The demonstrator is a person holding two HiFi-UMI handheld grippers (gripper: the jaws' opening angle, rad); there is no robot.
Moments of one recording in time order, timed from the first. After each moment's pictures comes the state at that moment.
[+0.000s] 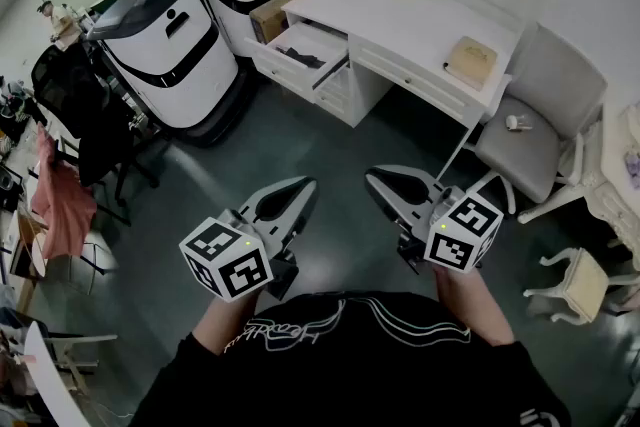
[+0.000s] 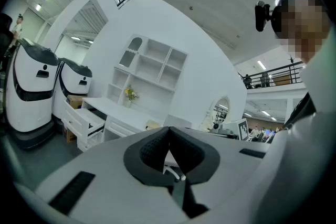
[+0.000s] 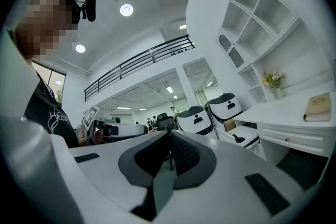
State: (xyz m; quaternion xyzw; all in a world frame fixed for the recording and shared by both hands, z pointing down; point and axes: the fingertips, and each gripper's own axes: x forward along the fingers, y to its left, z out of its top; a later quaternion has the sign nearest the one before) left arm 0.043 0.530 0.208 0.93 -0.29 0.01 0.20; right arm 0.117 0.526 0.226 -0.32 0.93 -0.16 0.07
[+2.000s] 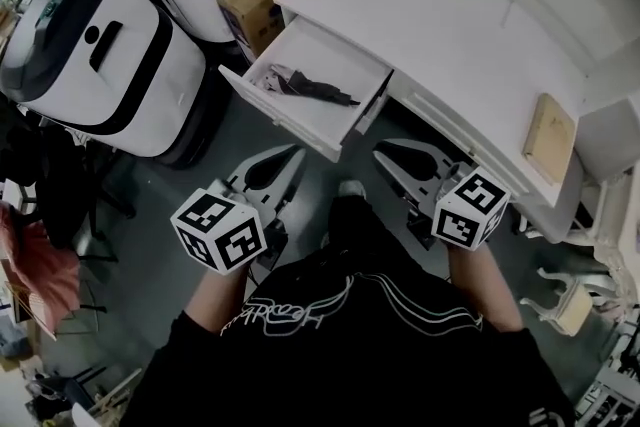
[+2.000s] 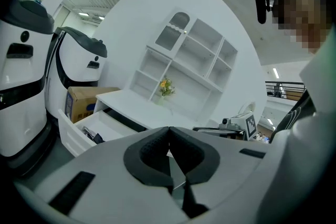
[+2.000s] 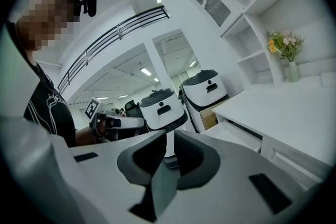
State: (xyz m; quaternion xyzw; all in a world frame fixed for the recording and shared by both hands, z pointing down) left arm -0.040 -0.104 0.346 0.91 -0.28 0.07 0.28; right arm 0.059 -0.084 0.361 -0.37 0.90 -0.25 -0.02
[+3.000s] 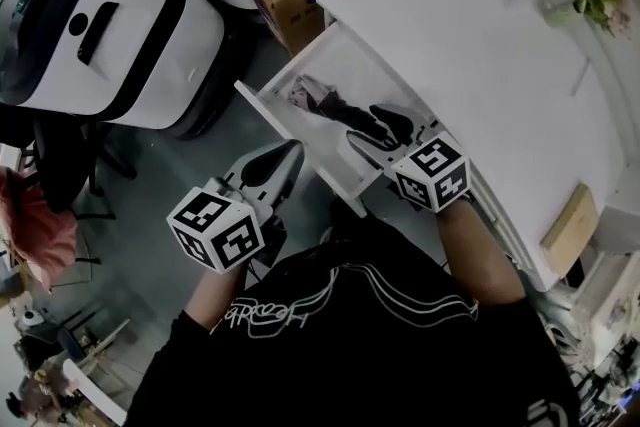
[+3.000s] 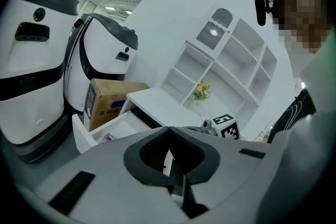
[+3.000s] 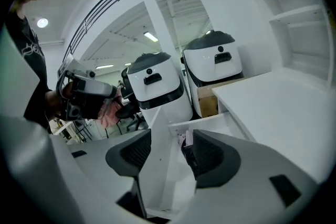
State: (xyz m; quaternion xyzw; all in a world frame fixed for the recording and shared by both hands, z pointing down) left arm -0.077 -0.313 0.424 0.85 -0.37 0.08 0.37; right arm 0.006 -0.343 0.510 -0.29 0.90 -0.25 -0.21
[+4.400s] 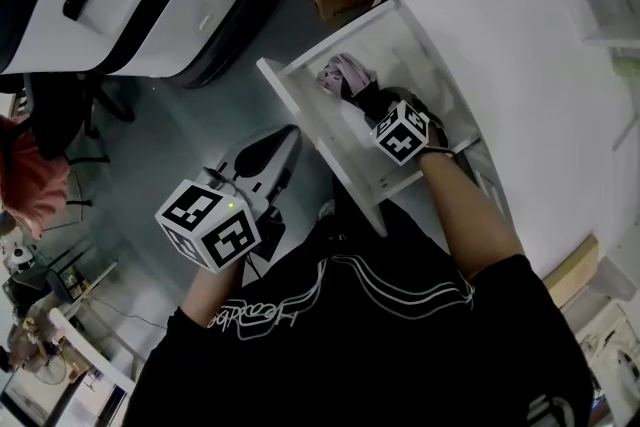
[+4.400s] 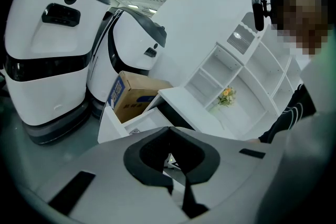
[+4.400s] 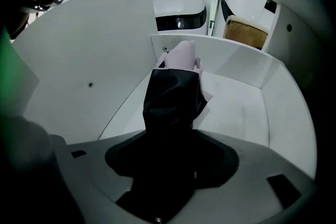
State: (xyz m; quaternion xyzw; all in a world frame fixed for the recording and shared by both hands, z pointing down) left arm -0.148 -0.368 0.498 0.78 -0.44 0.09 0.43; right arm -0.032 -0.390 0.772 -0.15 0.82 -0.15 -0.53
